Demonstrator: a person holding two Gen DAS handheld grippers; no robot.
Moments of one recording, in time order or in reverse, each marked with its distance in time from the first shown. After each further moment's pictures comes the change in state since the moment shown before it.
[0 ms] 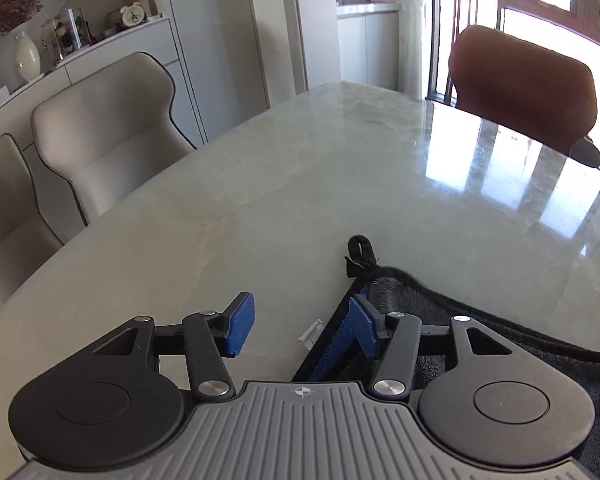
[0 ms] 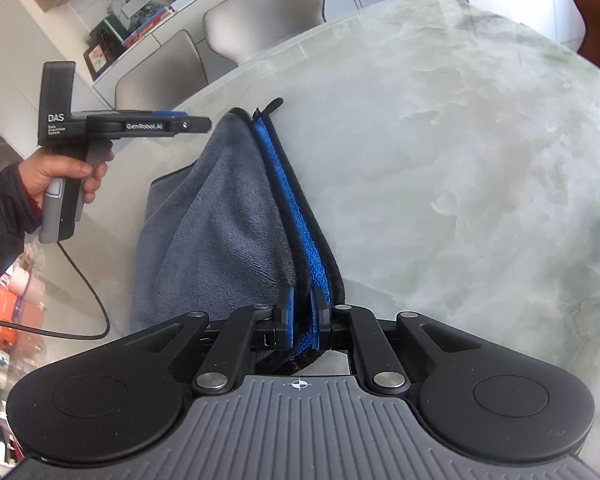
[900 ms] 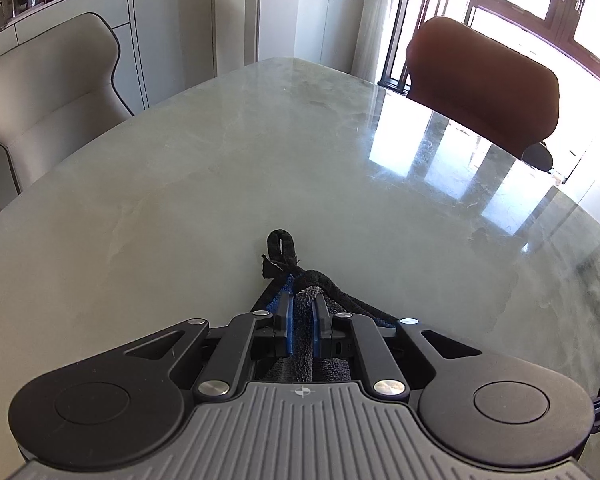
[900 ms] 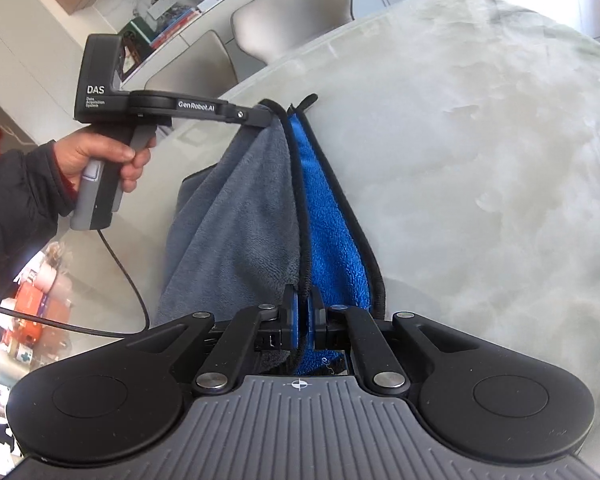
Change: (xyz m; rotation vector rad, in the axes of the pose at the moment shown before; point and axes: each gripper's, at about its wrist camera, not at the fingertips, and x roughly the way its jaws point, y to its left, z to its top) left arm 0.035 -0.027 0.013 -0.018 0.121 -0.196; right arm 0.027 -0.010 0.000 0.010 -0.015 0.118
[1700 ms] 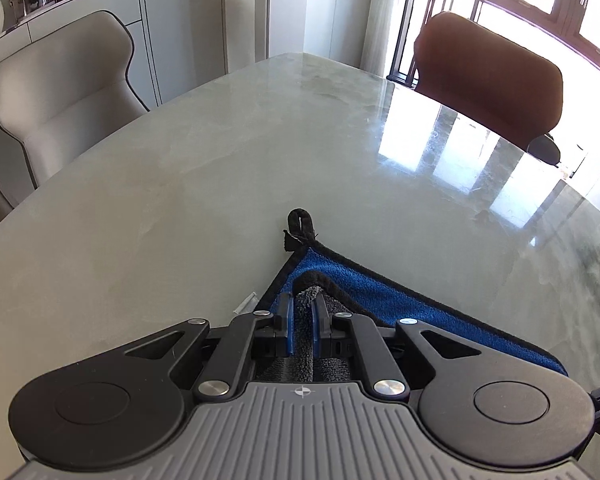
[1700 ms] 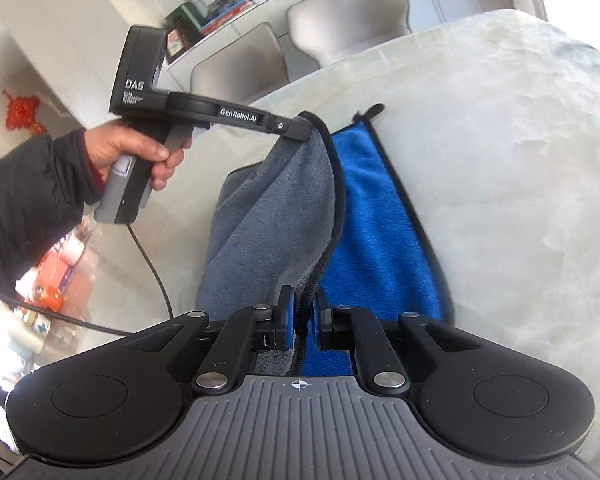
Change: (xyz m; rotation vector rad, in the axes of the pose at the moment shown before) left arm -0.025 0.007 -0.009 -0.007 0.020 0.027; right arm 0.017 0.024 0.016 -0.121 0.010 0.083
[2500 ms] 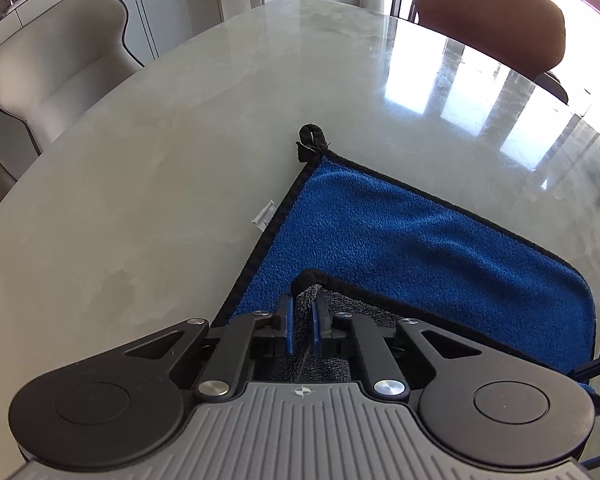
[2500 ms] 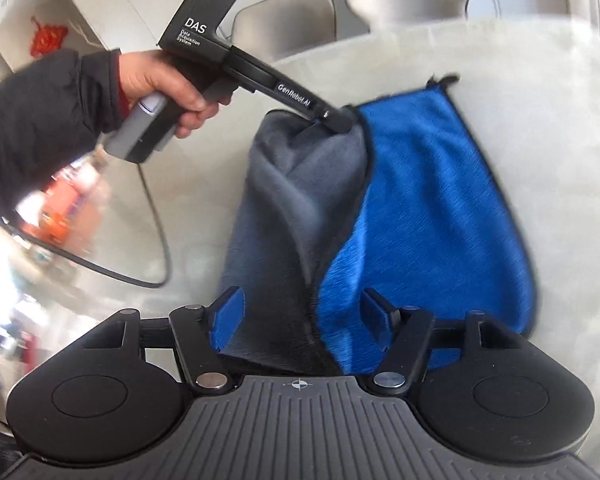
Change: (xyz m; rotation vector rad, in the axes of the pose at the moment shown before) left arm -0.008 0.005 -0.036 0.105 0.134 0.056; right arm 0.020 0.054 -0.027 -0.210 0.119 -0.019
